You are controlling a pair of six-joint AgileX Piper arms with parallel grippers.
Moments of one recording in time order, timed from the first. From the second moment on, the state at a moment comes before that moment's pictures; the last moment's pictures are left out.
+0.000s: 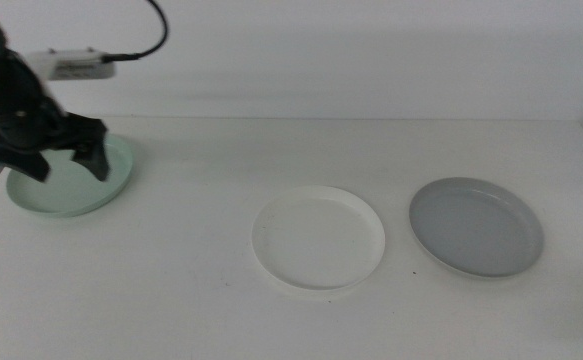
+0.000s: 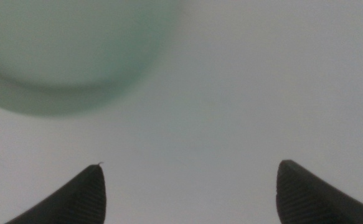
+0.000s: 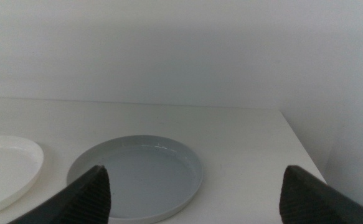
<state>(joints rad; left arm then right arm) 0.07 1.85 -1.53 -0.19 1.14 0.22 0.01 0.00 0.00 -0.01 0.17 -0.03</state>
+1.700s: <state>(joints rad) 0.32 2.33 -1.86 -0.20 0.86 0.34 0.01 0.00 0.00 -0.01 0.17 -0.03</state>
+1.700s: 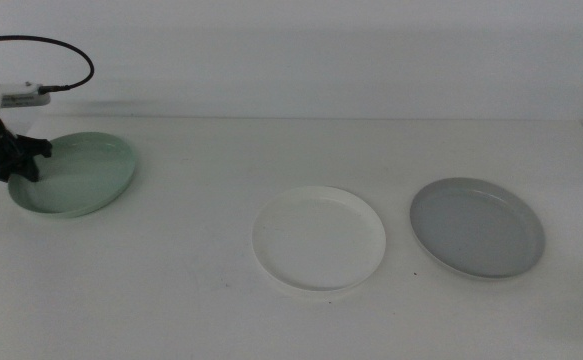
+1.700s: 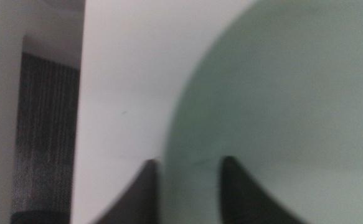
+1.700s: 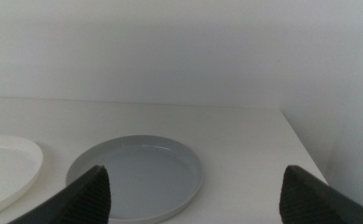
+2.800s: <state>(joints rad) -0.33 1.89 -1.61 -0.24 1.04 -0.01 0.01 0.00 0.00 -0.01 0.17 -0.03</state>
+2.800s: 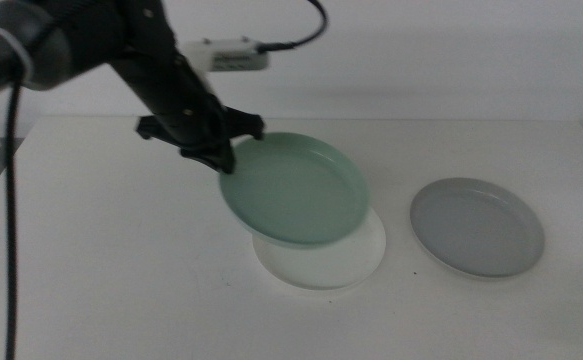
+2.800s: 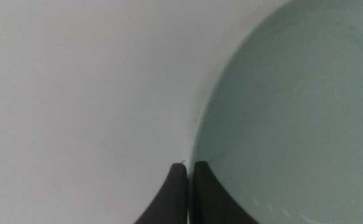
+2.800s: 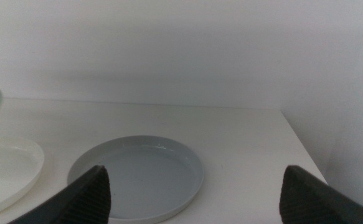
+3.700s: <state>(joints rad) -0.40 2.08 -1.61 -0.30 0.89 0.07 0.01 0.00 0.00 -0.01 0.17 -0.03</state>
